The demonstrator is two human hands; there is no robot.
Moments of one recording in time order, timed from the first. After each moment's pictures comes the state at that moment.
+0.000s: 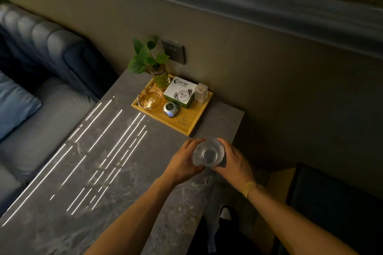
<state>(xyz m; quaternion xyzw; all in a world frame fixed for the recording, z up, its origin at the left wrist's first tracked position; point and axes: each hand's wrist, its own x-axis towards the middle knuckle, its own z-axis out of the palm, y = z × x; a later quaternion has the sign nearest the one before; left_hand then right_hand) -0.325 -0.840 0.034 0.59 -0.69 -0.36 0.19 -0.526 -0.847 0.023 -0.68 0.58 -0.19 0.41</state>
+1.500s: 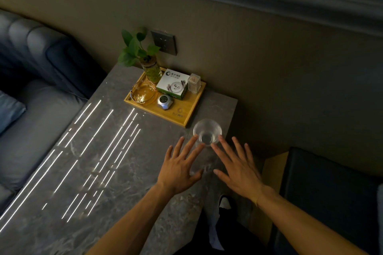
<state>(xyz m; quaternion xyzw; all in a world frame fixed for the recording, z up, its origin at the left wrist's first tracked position) -0.313 -0.787 0.025 0.57 -0.81 -0.17 0.00 -0.542 -0.790 0.032 -0.82 0.55 0.05 0.18</state>
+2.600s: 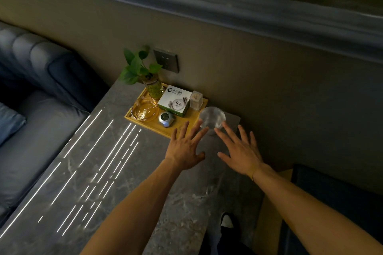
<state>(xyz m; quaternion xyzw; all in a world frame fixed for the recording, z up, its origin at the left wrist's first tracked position) -0.325 -0.910 0.039 0.57 -0.81 -0.13 -0.06 -0.538 -0.907 0.046 -0.79 0.58 0.10 0.19</state>
